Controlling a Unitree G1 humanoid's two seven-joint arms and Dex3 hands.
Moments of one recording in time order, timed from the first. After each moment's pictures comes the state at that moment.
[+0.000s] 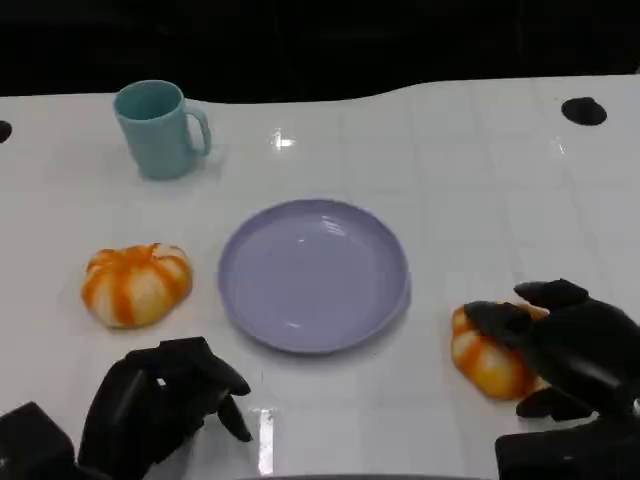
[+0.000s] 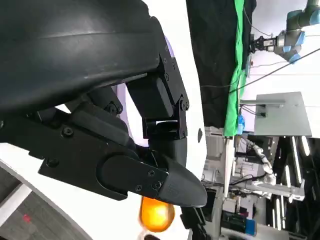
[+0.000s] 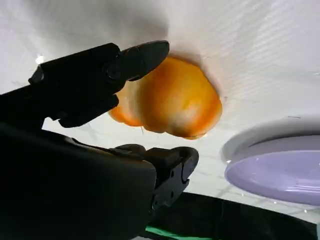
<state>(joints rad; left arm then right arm) -0.05 0.00 0.11 0.54 -0.32 -0.48 -0.59 -0.16 -0.44 0.33 0.15 -0.95 -0.12 0.06</state>
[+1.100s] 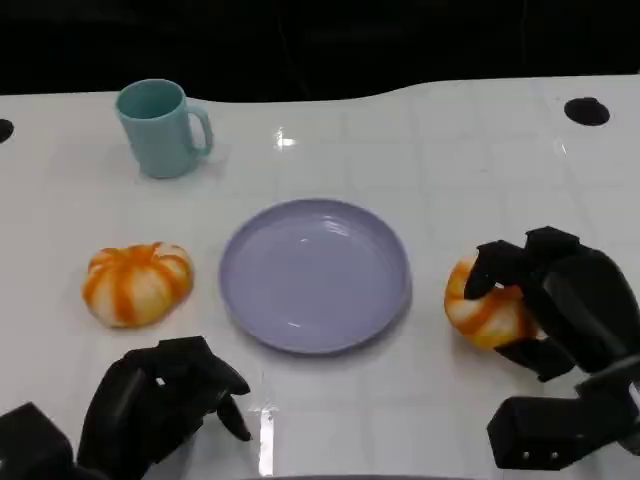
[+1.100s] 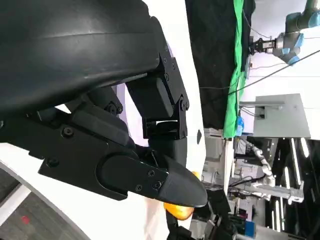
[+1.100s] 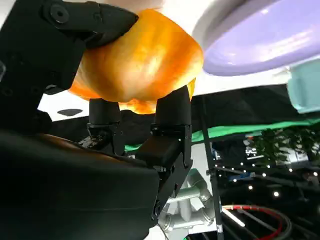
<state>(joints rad) -0.04 0.00 0.11 0.52 -0.32 -0.48 -0.59 -0.40 -0.36 0.39 0.68 -0.82 -0.50 -0.66</state>
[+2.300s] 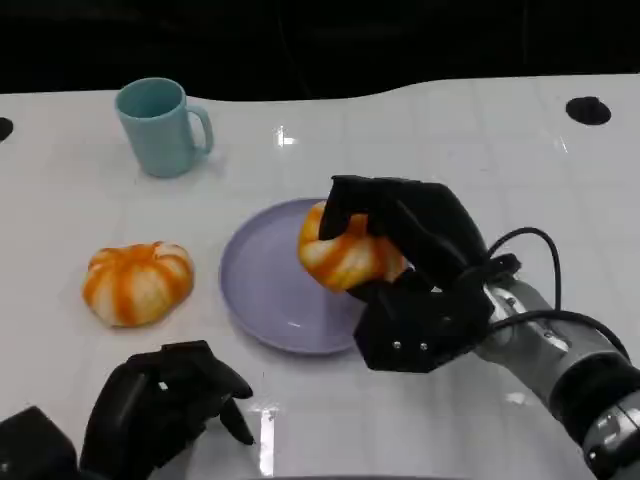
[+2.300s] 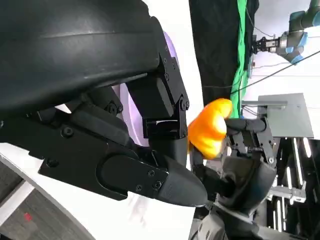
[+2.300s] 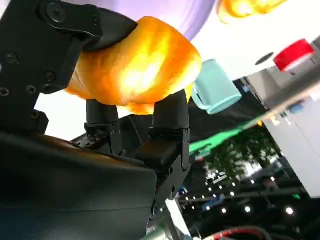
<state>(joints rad) -0.03 0.00 0.10 0.52 -0.31 -0.48 -0.58 -0.79 -0.01 0.43 1.07 -0.65 -0.57 -0.43</state>
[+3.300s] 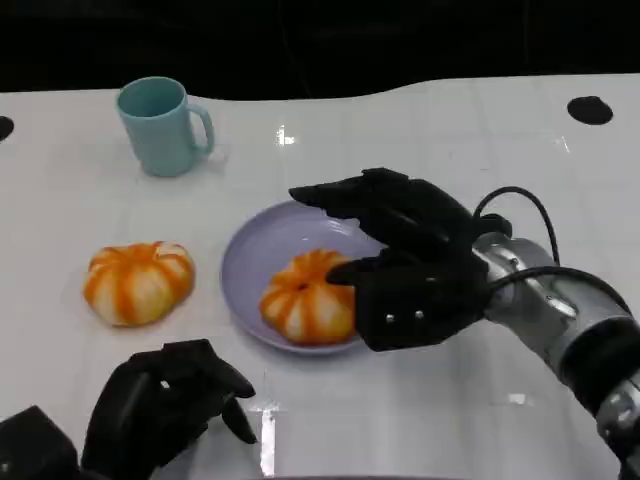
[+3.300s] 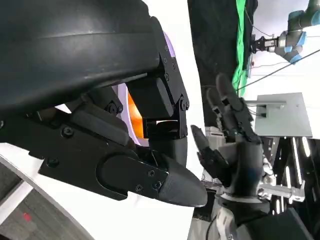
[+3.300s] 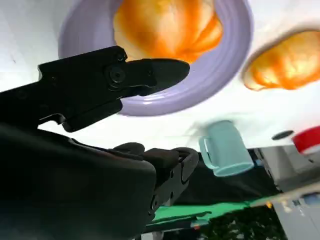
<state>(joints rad) -0.02 -0.01 0.10 0.49 -0.31 -0.47 -0.58 -0.82 -0.09 0.48 0.92 -0.61 -0.45 -0.02</state>
